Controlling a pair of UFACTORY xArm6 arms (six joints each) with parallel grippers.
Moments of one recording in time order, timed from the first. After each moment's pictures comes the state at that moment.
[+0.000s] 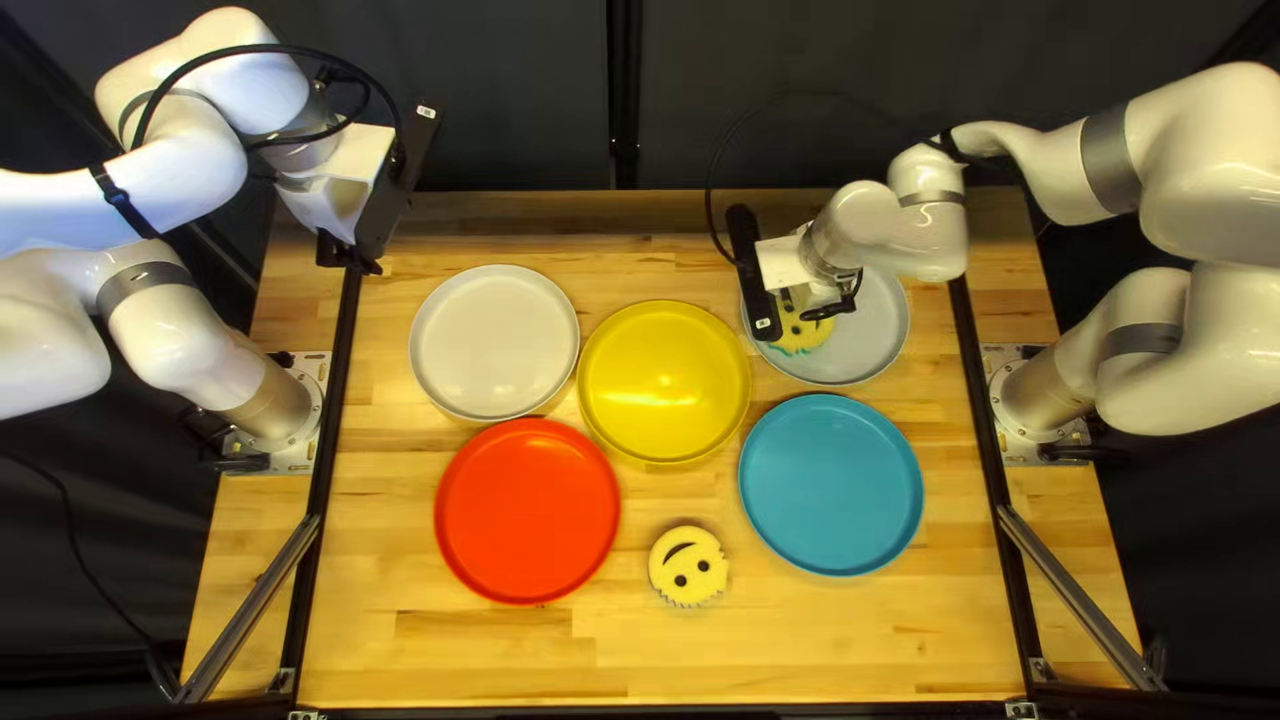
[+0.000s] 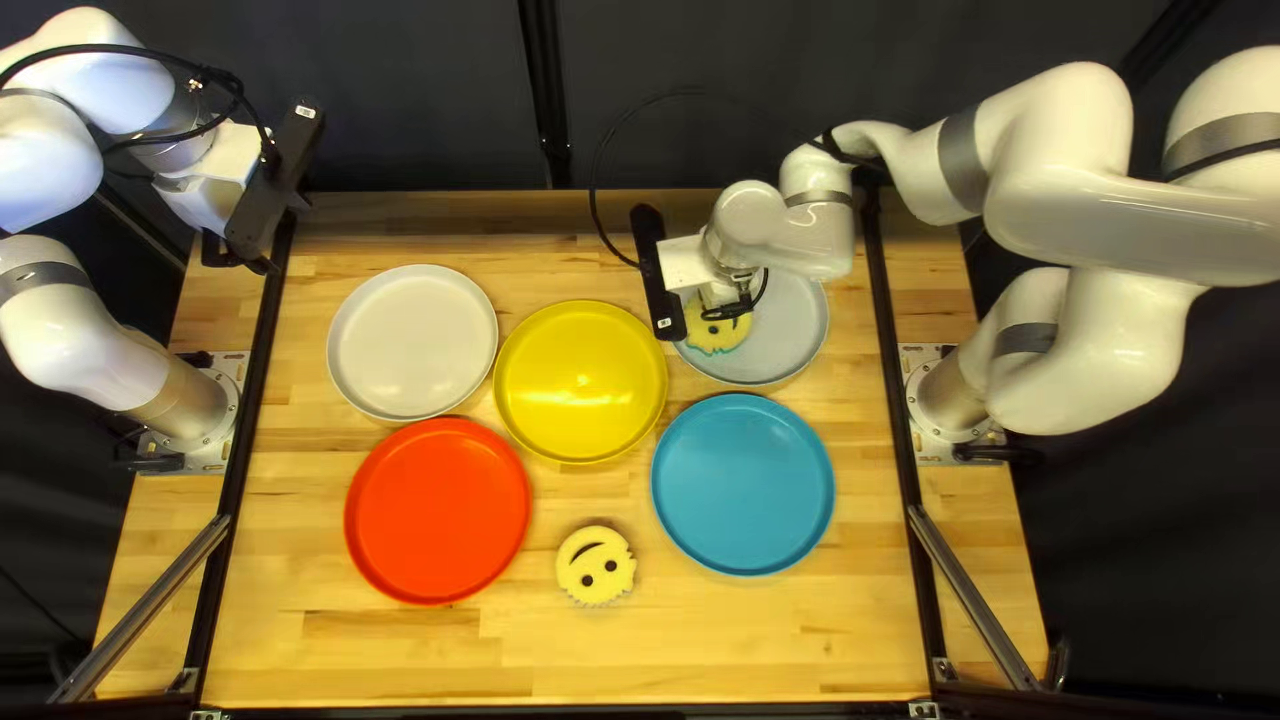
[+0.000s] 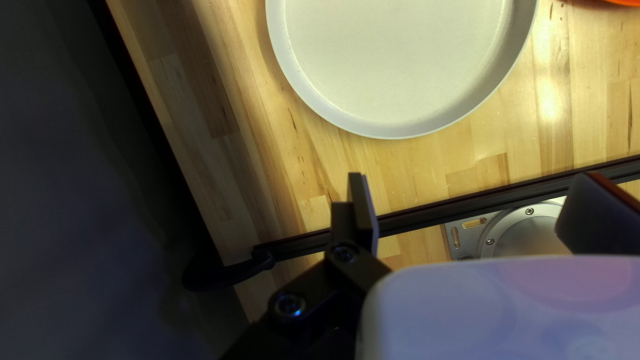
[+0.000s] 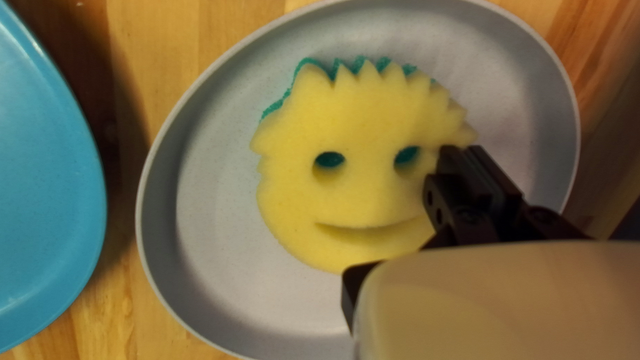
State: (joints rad) left arm 0.64 -0.98 -0.46 -0.11 1.33 0.98; right arm -0.44 -0.13 -0.46 -0.38 0.51 -0.32
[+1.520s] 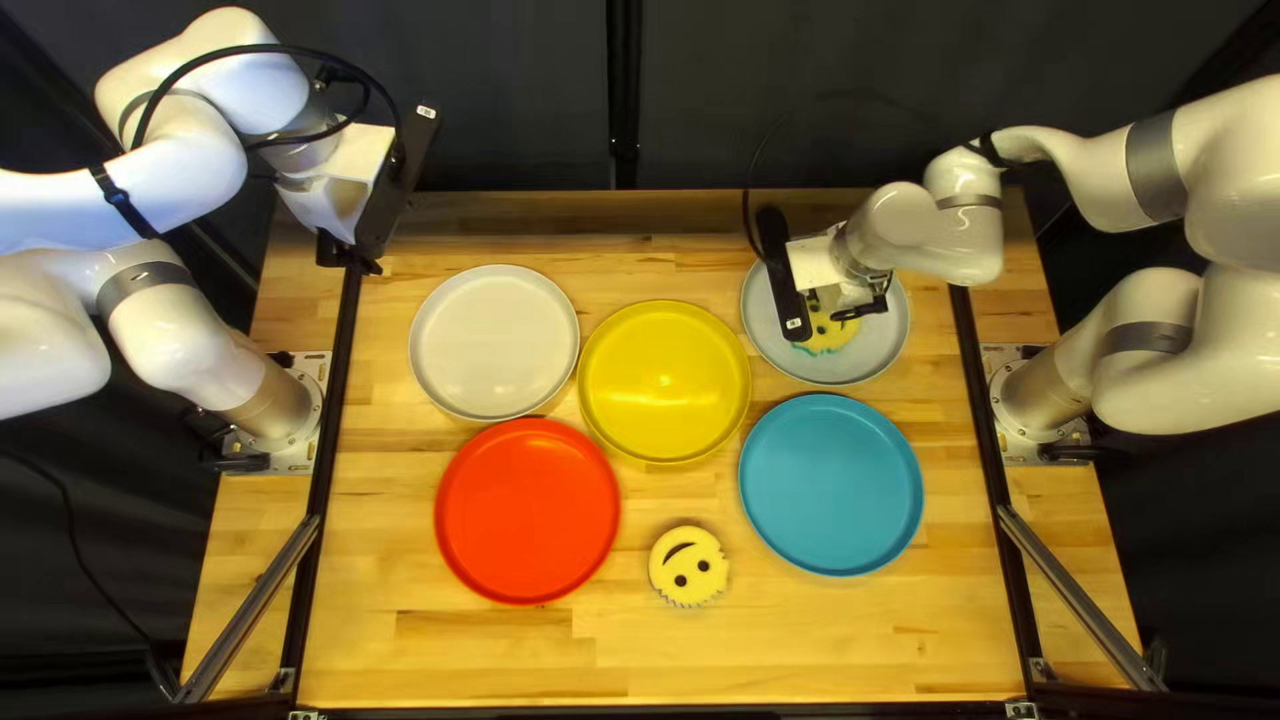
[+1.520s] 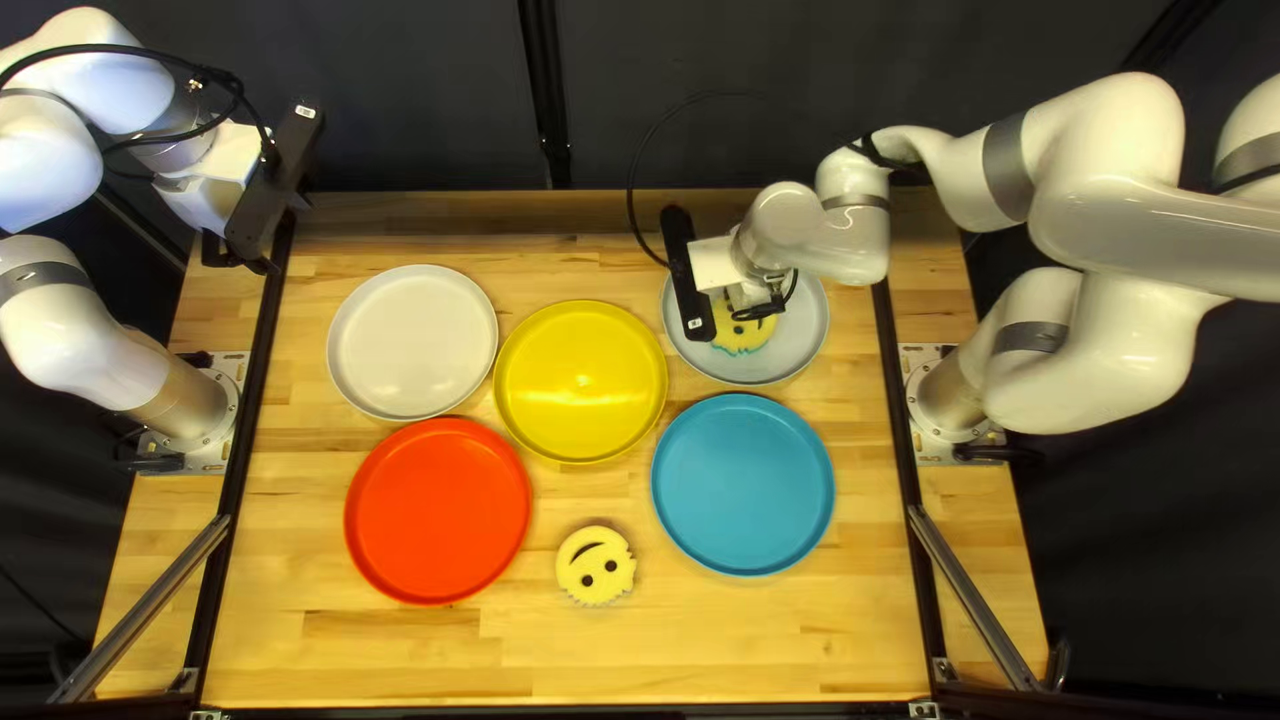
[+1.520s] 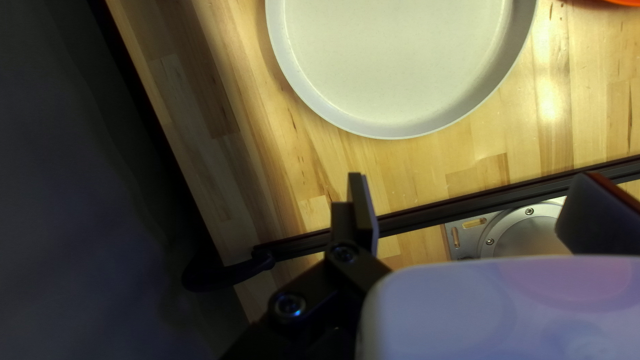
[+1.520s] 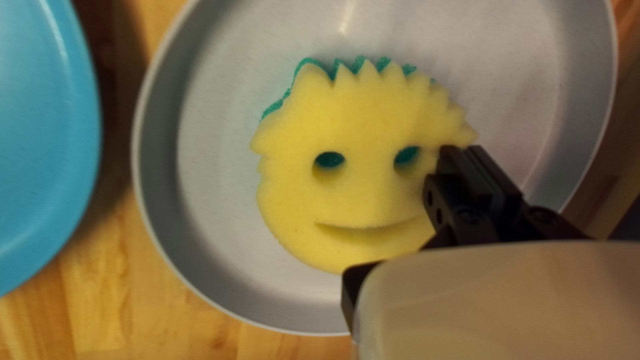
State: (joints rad) left arm 0.64 -0.98 -0.46 -0.11 1.33 0.98; right arm -0.57 -0.21 -0.38 -0.31 0.46 -0.50
